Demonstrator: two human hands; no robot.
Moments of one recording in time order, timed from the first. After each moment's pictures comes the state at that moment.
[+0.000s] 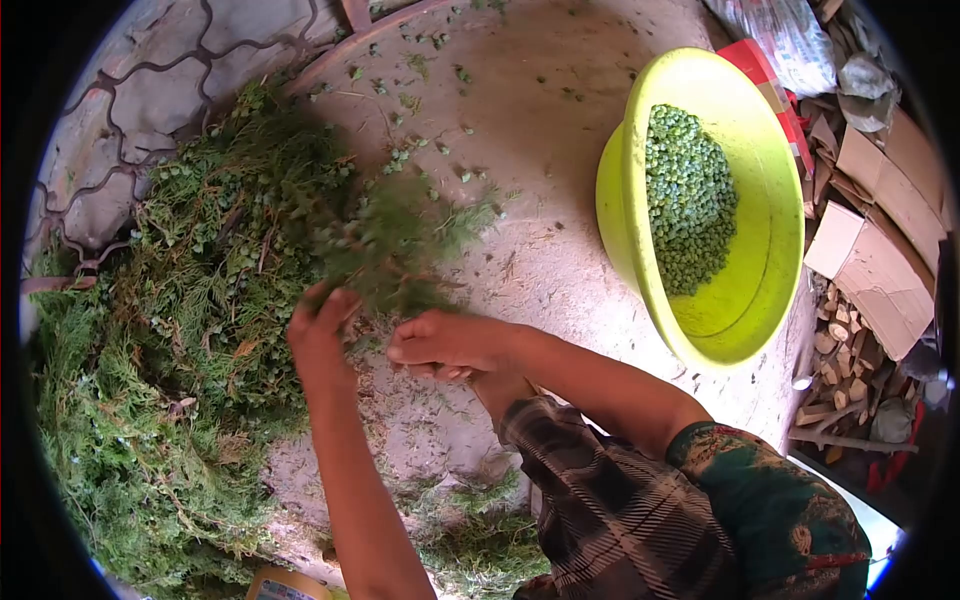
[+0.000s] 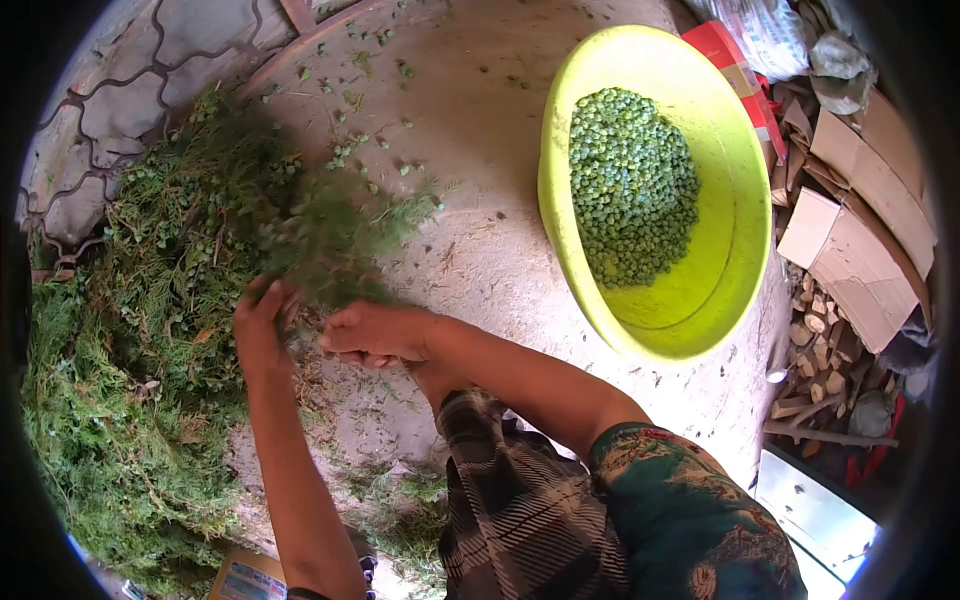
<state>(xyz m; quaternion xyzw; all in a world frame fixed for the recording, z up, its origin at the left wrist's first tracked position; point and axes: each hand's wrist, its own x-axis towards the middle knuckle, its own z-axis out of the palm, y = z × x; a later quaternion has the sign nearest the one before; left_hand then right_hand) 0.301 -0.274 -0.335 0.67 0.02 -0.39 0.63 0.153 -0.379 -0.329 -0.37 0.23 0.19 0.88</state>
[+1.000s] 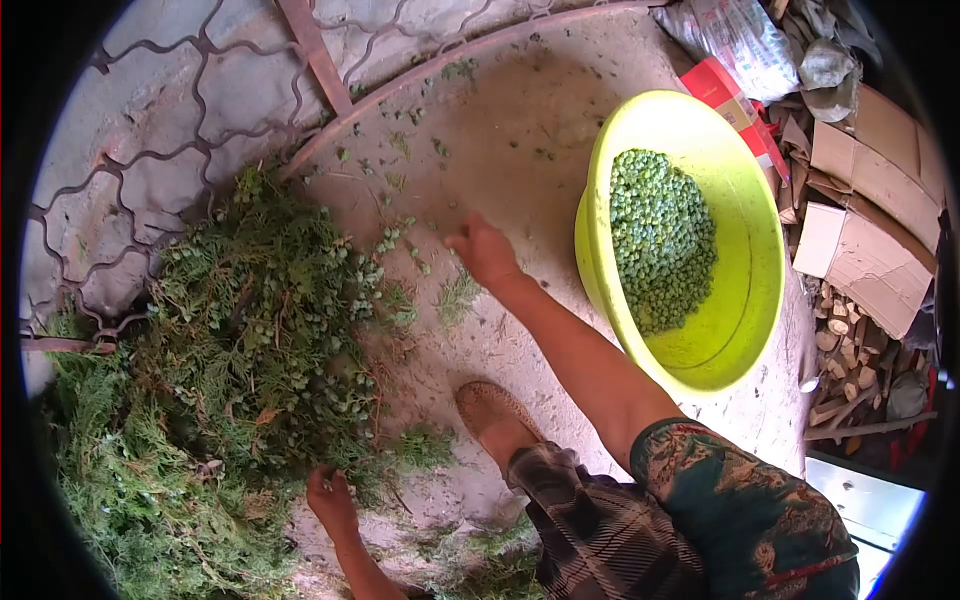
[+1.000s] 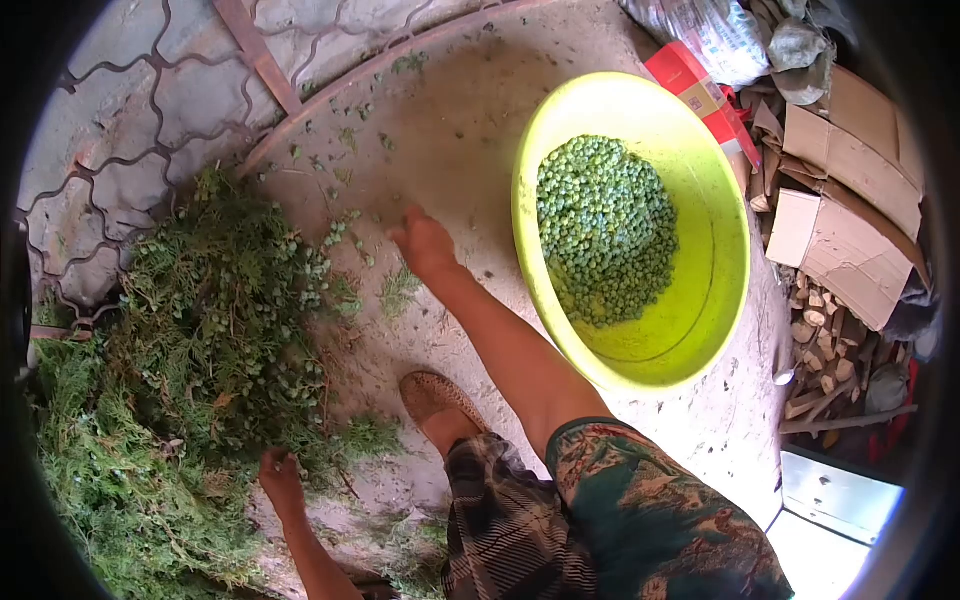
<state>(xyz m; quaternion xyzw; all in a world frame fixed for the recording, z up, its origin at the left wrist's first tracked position) 0.298 -0.108 -0.359 0.91 -0.15 -0.26 0.29 0.169 -0.513 -0.423 -0.77 0.50 -0.20 0.34</state>
